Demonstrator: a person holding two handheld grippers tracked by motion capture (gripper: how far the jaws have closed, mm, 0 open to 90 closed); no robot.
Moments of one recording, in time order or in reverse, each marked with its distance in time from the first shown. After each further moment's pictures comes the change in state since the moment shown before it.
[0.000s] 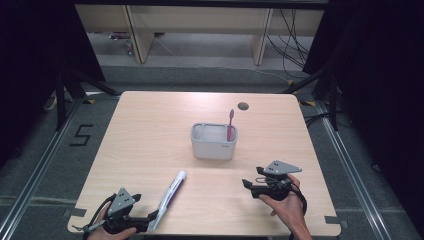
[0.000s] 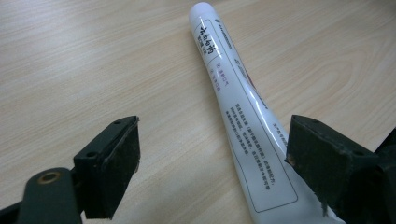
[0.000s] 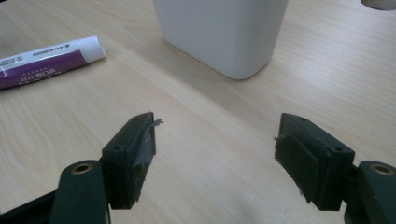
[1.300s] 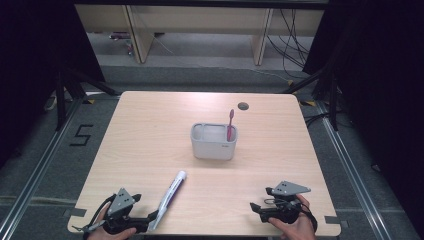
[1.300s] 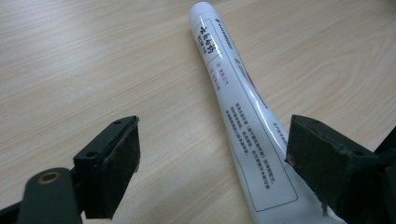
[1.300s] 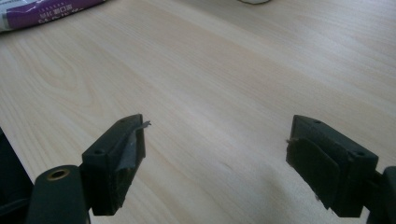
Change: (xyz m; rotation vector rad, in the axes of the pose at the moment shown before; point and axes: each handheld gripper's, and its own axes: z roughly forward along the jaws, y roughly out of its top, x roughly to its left) left arm 0.000 0.000 -0.001 0.011 0.005 0.004; right arm 0.010 -0.047 -0.026 0.098 0.027 0.021
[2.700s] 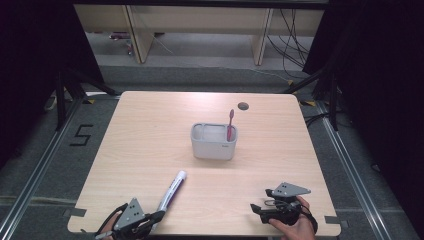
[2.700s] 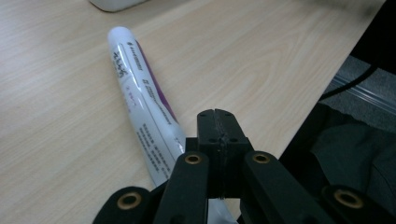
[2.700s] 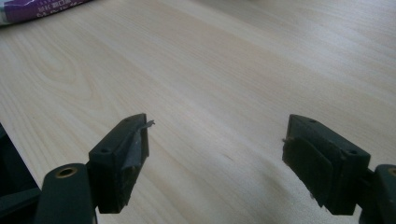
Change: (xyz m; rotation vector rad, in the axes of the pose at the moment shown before) left arm -0.037 0.002 -0.002 -0.020 -0.145 0.154; right arm 0.001 -0.003 0.000 0.009 -0.006 -0.001
